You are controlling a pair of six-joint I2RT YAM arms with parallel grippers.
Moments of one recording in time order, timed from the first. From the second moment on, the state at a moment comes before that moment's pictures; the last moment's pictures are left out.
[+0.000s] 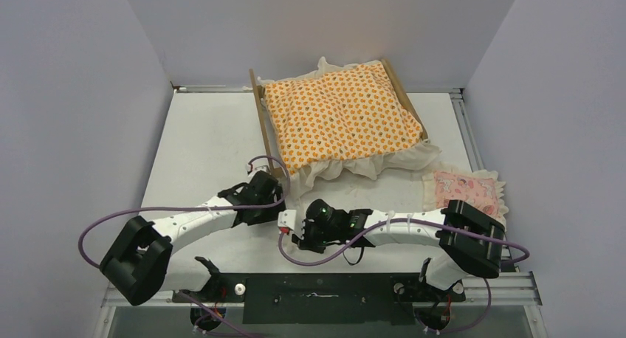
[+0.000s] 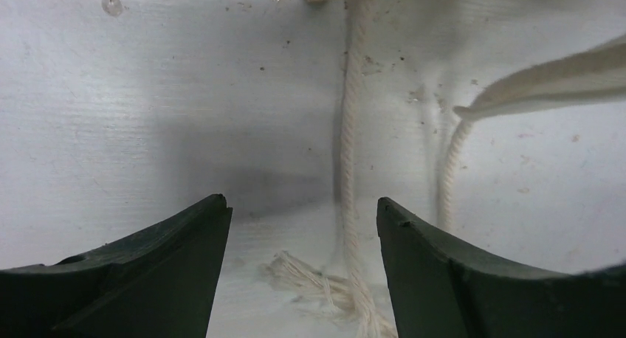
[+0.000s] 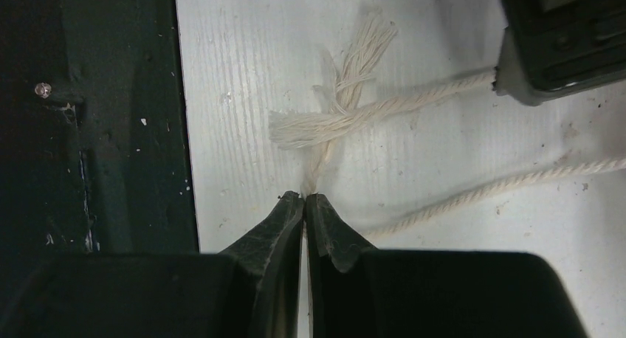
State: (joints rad) left arm -0.66 1.27 0.63 -0.41 -0.12 -0.80; right arm 1.17 1.52 0.77 -0.05 -0.27 -0.22
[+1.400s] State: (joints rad) left arm -0.96 0.98 0.35 -0.37 -0.34 -1.23; right arm 1.05 1.25 0.85 0.13 -0.25 -0.08
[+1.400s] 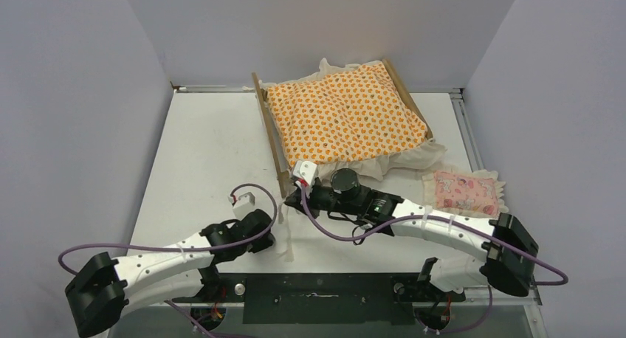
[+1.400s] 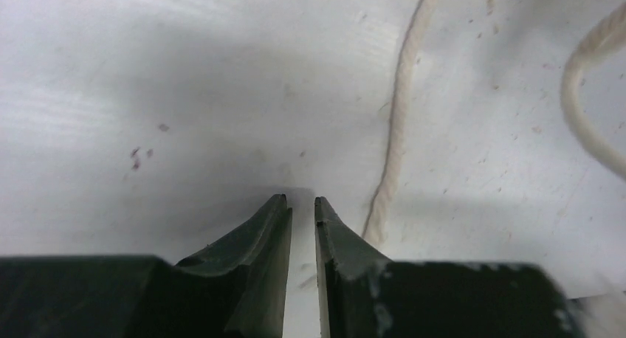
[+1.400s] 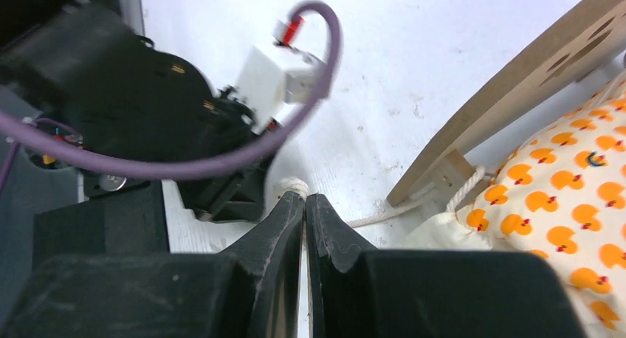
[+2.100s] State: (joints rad) left arm -0.95 0.73 0.44 -0.76 -0.47 -1.30; right arm 1.12 1.65 0.96 0.04 -0.06 0.02
